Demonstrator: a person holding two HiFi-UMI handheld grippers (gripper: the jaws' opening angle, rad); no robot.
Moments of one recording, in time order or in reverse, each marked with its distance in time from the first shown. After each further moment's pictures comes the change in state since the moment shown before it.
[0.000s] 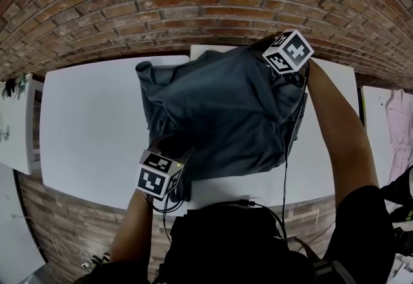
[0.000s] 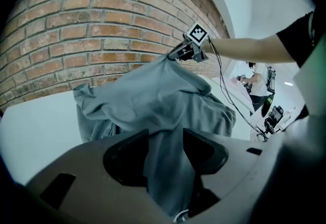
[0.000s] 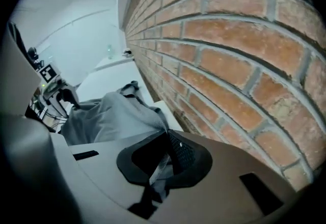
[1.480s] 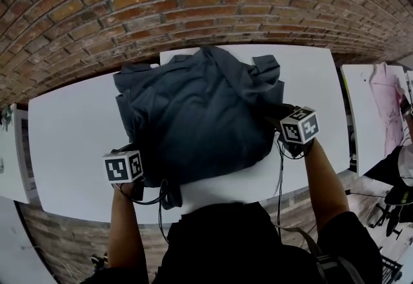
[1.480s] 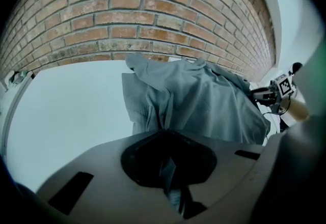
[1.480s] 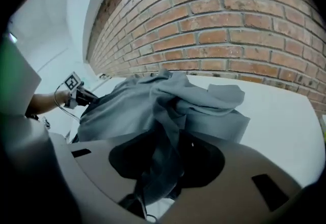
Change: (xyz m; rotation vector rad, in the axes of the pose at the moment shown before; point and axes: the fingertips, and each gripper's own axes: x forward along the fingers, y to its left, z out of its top) left arm 0.001 0.104 -0.053 -0.316 0.152 0.237; right arm -0.071 0.099 -0.219 0.552 -0.088 -0.121
